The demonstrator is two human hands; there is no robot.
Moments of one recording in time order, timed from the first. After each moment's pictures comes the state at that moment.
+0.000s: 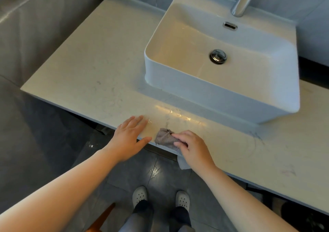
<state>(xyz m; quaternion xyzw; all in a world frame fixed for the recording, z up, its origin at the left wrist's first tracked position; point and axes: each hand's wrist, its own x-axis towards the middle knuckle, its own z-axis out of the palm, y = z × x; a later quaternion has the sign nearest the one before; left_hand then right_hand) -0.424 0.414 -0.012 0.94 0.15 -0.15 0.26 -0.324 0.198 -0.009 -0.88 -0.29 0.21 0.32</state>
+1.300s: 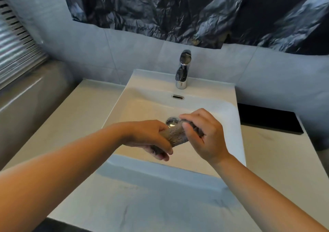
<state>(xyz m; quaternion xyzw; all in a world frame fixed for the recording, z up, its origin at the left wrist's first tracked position) -0.146 0.344 0.225 0.75 0.07 -0.37 0.54 -0.084 0.159 0.166 -0.77 -0.41 -0.18 0.46</state>
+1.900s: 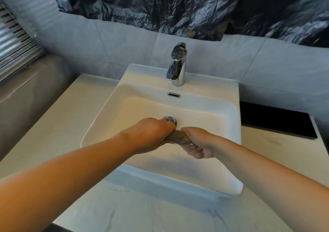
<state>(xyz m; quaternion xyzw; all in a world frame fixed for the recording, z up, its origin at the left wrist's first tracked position) -0.102 0.315 0.176 0.99 -0.14 -0.06 0.06 -0.016 0.158 0.143 -0.73 -0.02 0.56 0.40</state>
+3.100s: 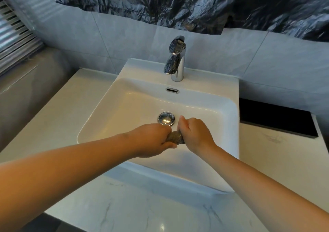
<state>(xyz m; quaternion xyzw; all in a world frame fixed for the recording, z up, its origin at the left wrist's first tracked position) -0.104 0.289 0.174 0.96 0.01 -0.24 0.14 -0.022 0.156 0.105 -0.88 -0.27 0.11 0.38</state>
